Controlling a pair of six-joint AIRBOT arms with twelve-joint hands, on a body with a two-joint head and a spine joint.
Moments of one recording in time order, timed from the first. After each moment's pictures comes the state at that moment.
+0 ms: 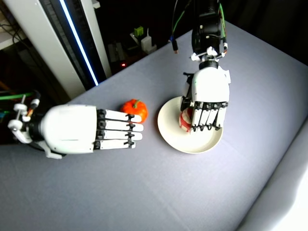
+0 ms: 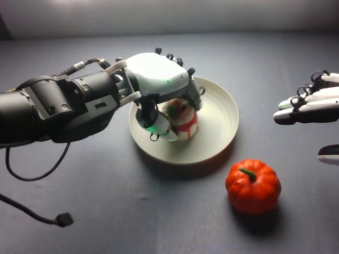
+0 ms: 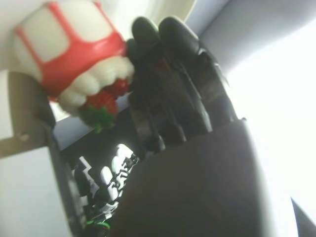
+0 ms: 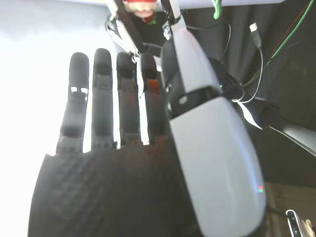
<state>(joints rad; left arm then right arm) 0.41 -1.38 1.50 0.36 -0.36 0.65 -0.90 -0.93 1.22 -0.31 1.03 -0.35</state>
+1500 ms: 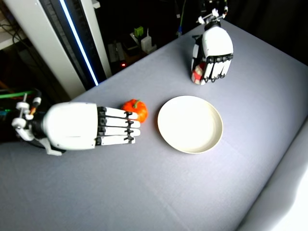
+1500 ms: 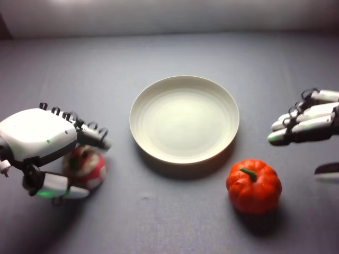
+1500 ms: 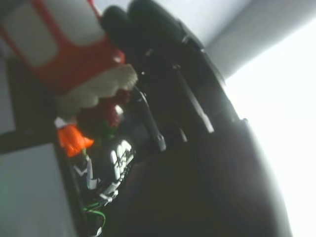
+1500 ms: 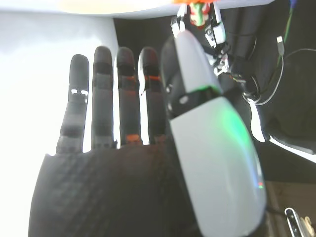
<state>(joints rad) 0.87 -0.93 1.11 -0.05 -0.69 0.87 -0.90 -0.95 1.23 -0.42 0.98 -0.26</state>
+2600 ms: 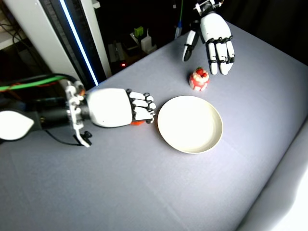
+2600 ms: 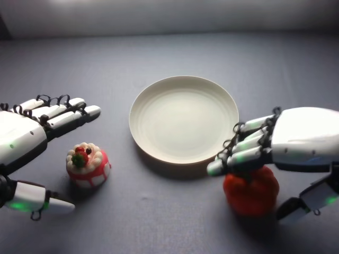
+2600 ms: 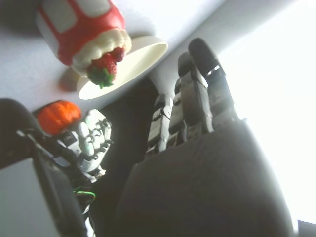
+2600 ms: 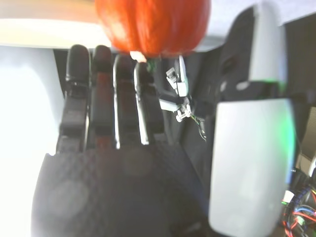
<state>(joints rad) 1.04 -0.82 0.99 -0.16 -0.97 0.84 -0.66 -1.10 1.26 -0.86 0.75 -0.20</state>
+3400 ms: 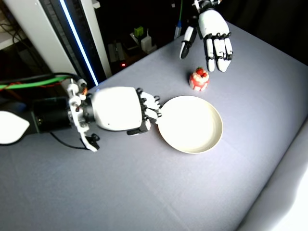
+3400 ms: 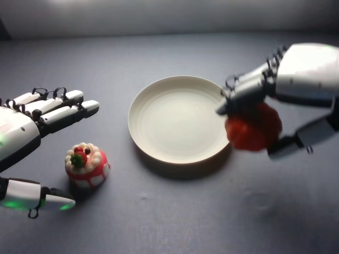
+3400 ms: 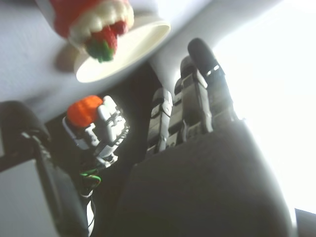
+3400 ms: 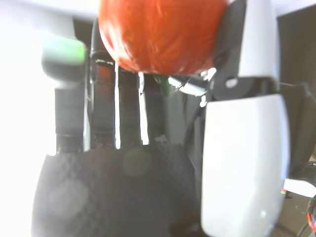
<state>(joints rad) 1.07 -0.78 0.96 -0.13 -1.06 0.79 -0.48 -1.10 1.36 -0.78 0.78 -0.20</state>
